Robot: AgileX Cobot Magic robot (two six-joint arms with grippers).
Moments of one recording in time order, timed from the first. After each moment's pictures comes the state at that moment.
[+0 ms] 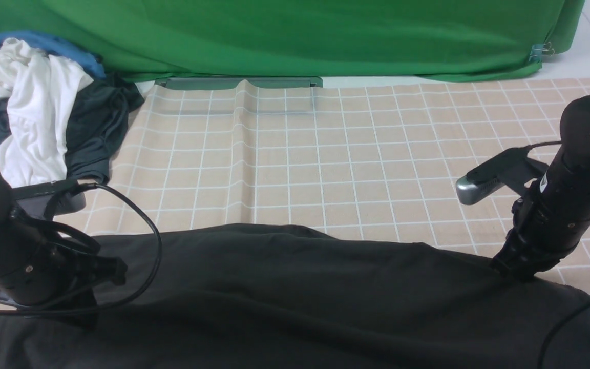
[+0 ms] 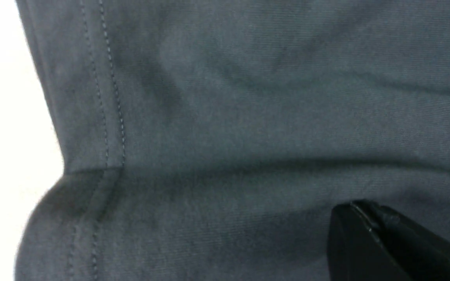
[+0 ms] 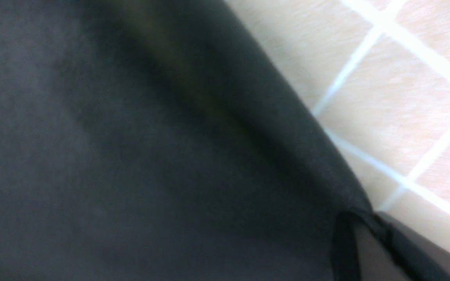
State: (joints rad) right arm 0.23 1.73 -1.06 -0.02 0.89 -0.29; left arm -0.03 1.45 -0.78 -0.17 0.90 0.03
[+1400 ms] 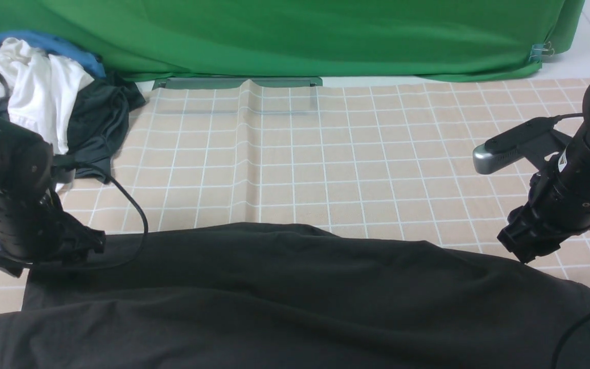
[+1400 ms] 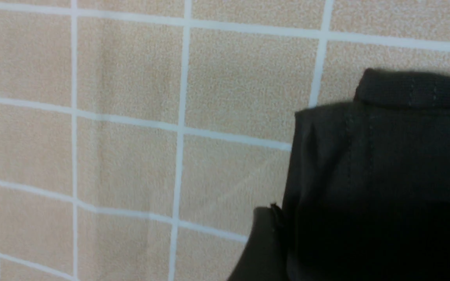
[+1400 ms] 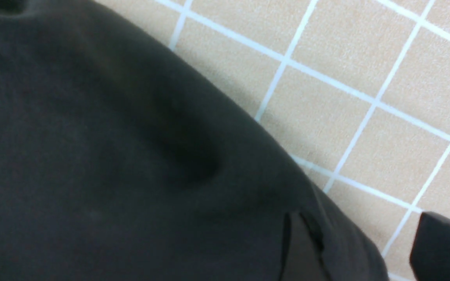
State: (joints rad) right arm 0.23 1.66 -1.08 -0.08 0.89 -0.13; left arm -0.03 1.75 -0.94 0.38 0.74 -0.37
